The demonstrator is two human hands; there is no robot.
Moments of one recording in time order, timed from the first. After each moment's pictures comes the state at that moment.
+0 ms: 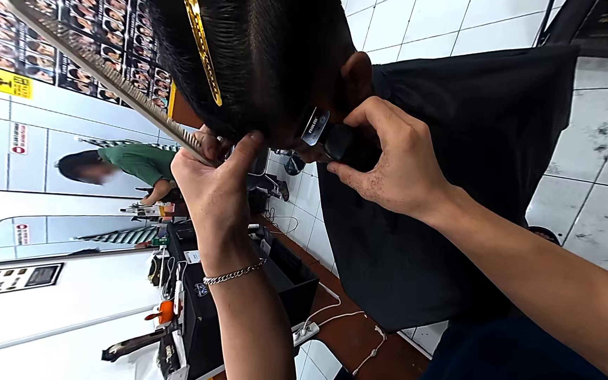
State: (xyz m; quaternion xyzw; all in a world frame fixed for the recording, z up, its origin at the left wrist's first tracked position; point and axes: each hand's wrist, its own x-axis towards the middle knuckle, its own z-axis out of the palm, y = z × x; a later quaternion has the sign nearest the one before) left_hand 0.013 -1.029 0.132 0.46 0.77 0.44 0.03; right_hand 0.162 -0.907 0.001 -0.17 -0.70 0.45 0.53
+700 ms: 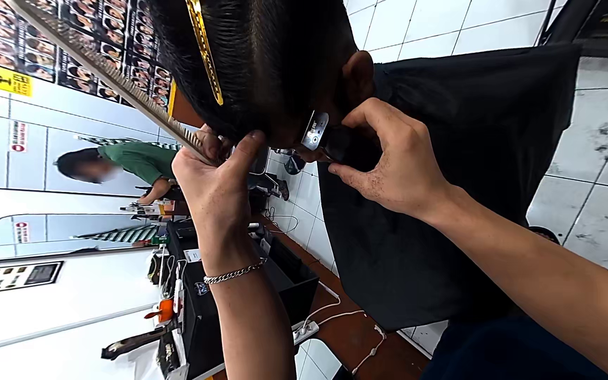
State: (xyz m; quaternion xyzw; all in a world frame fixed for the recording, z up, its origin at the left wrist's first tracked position) left_hand 0.013 -1.031 0.131 0.46 0.77 0.44 0.03; right_hand 0.161 -0.907 0.000 -0.16 -0.70 0.47 0.52
